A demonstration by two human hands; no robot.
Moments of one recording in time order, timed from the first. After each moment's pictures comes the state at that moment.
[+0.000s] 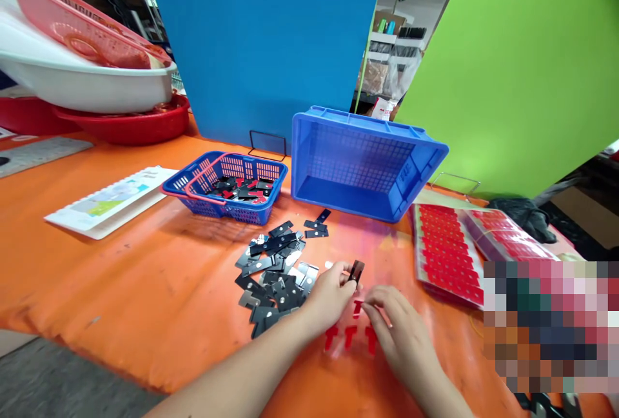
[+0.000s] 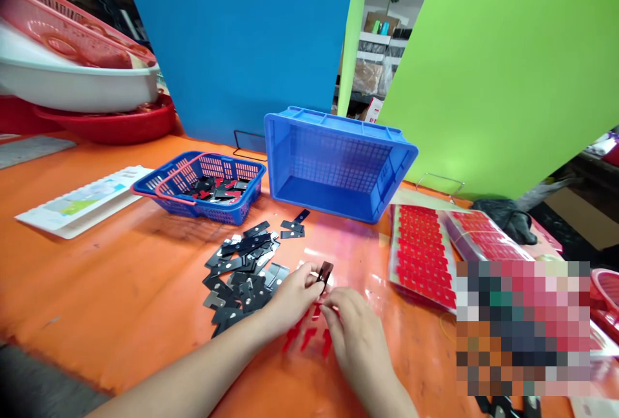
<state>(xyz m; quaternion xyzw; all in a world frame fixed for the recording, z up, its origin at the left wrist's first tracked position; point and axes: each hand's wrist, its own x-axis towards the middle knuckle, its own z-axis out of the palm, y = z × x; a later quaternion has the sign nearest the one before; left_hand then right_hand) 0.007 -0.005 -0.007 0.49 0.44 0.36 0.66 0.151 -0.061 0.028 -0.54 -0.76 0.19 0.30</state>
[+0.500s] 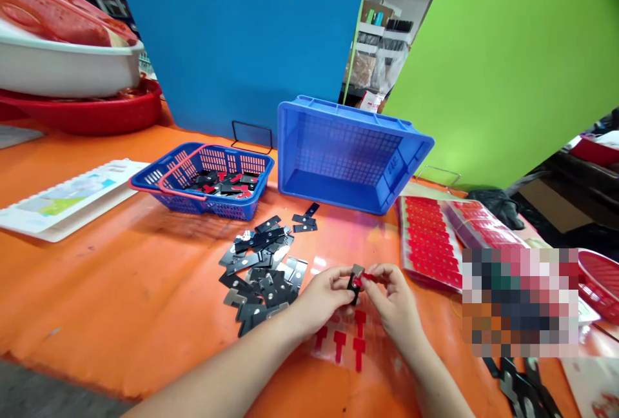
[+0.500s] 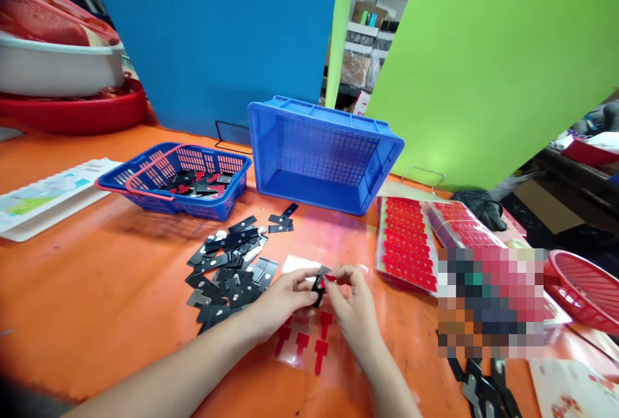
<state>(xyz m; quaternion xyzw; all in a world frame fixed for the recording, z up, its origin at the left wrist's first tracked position) 0.007 -0.021 0.021 0.35 0.35 0.31 0.81 0.156 -0.041 0.006 -0.56 -0.57 0.32 0.51</state>
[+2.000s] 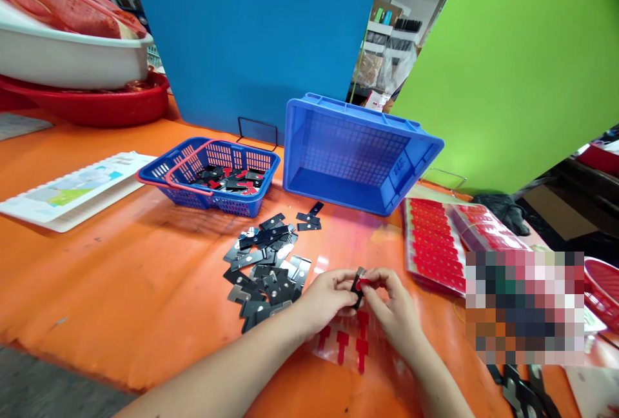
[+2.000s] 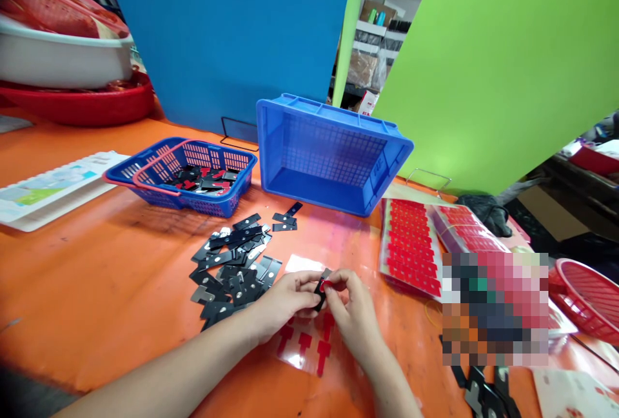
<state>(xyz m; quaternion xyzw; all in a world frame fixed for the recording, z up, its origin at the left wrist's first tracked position) 0.002 -0.022 0.025 0.37 0.35 0.30 0.80 0.154 -0.045 0.015 -0.57 -0.64 0.29 0.42</state>
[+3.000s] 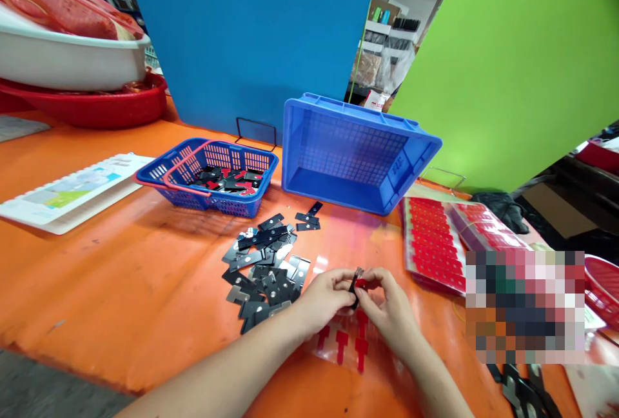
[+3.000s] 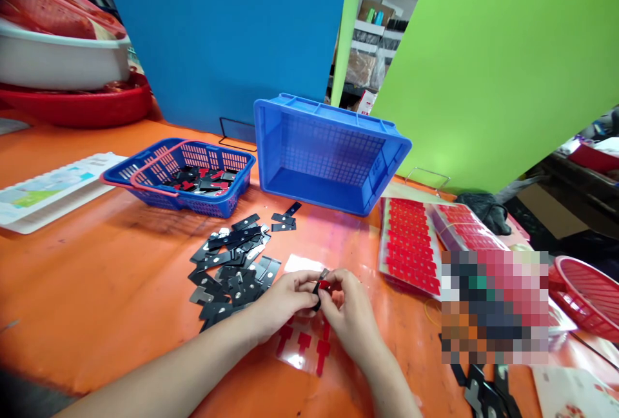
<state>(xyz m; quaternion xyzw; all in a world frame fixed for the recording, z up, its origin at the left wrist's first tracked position) 0.005 -0.020 0.026 0.36 0.37 0.30 0.80 0.149 -0.048 0.019 -0.57 -0.66 0.28 0.39</state>
